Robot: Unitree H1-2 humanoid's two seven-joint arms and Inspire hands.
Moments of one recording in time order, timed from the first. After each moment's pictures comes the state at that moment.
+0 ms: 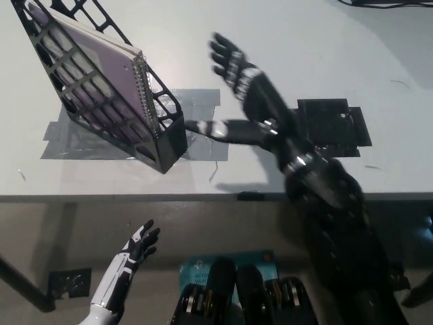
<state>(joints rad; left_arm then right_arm) 0.01 0.17 -0.10 0.07 0.01 -0.15 -0.14 -0.70 0.07 0.15 0.23 0.12 0.07 0.17</state>
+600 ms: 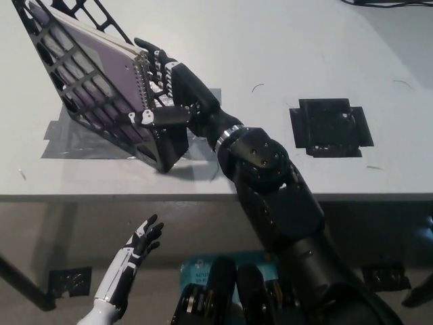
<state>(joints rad) -0.01 0.16 -0.10 0.07 0.02 -0.15 -0.14 -0.91 0.19 0.14 0.62 0.10 0.05 0.17</state>
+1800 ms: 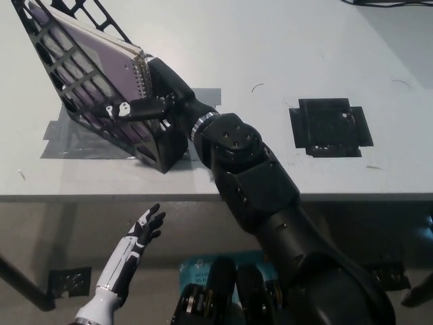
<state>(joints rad) -0.05 0.16 -0.10 0.06 0.05 -0.13 -0.14 -1.05 0.24 0.08 0.88 0.08 0.01 0.16</state>
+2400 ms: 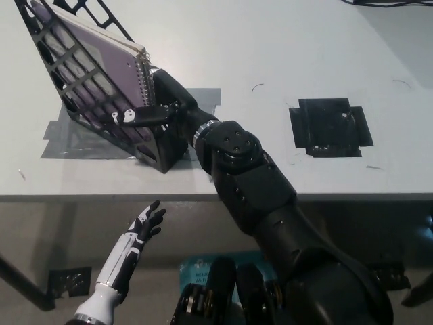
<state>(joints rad) -0.06 0.16 -0.10 0.04 0.04 -0.10 -0.14 -1.08 0.24 0.04 1.01 0.09 -0.06 0.18</state>
